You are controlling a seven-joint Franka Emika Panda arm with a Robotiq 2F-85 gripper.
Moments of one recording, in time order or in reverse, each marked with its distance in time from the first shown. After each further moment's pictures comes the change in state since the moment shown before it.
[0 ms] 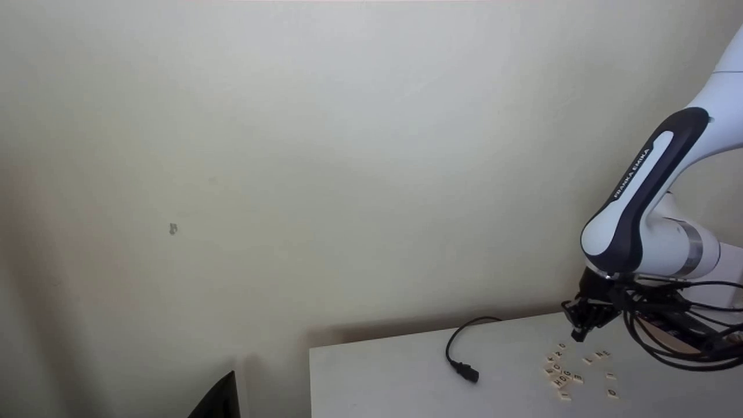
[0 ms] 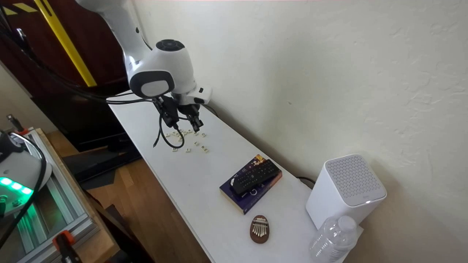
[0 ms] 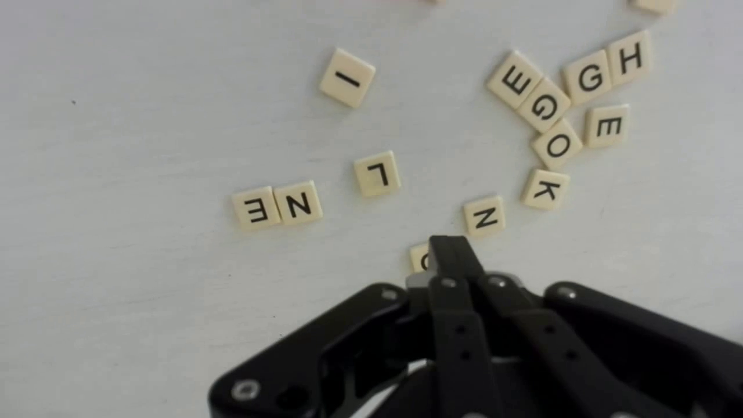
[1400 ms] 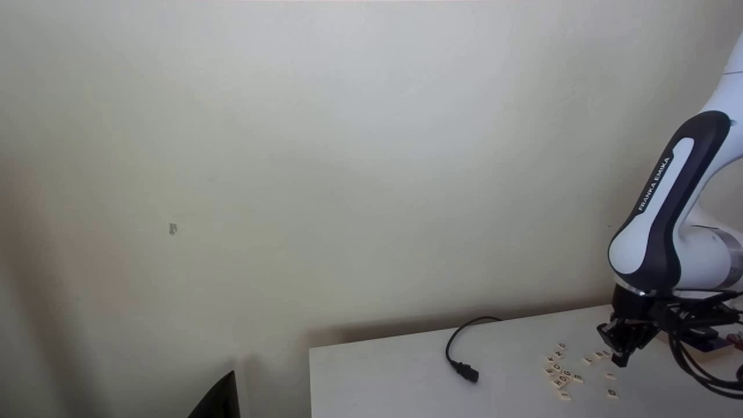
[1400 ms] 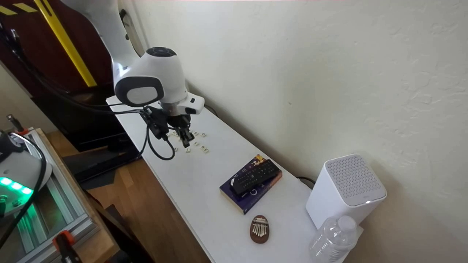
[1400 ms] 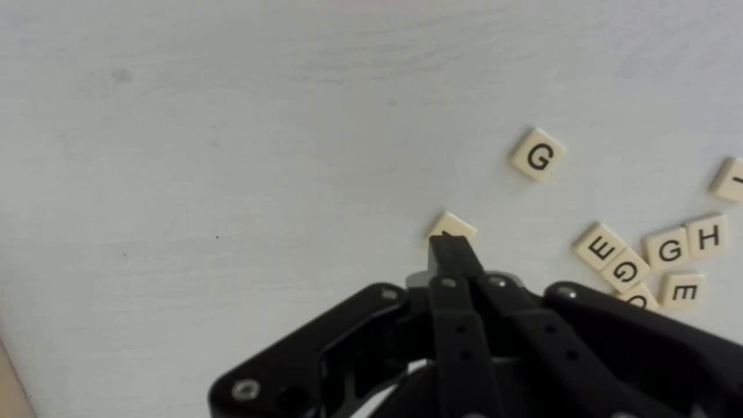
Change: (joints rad) arm 0.107 -0.043 -0.159 -0.112 -0.037 -0.026 -0.052
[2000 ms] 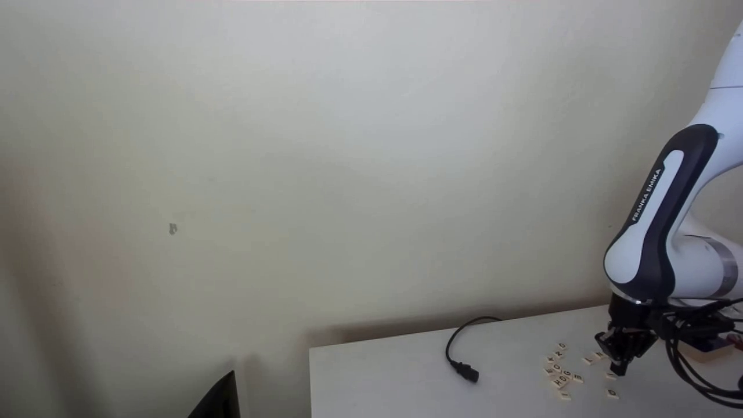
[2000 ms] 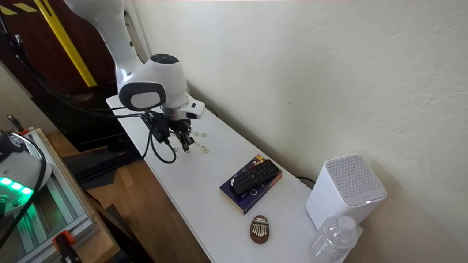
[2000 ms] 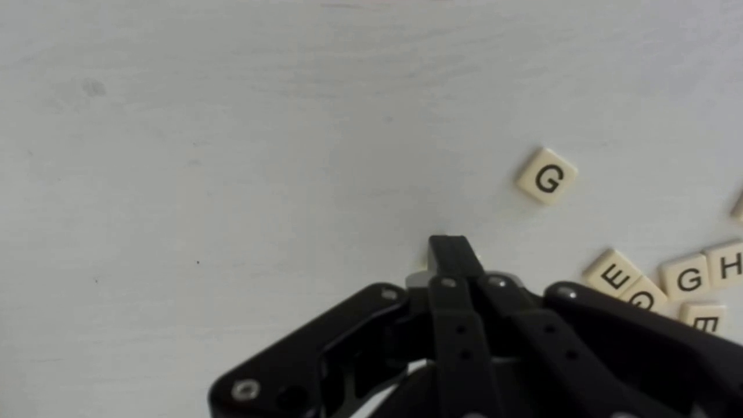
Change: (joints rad) arm 0.013 0.057 -0.006 0.032 0.000 0.000 0.001
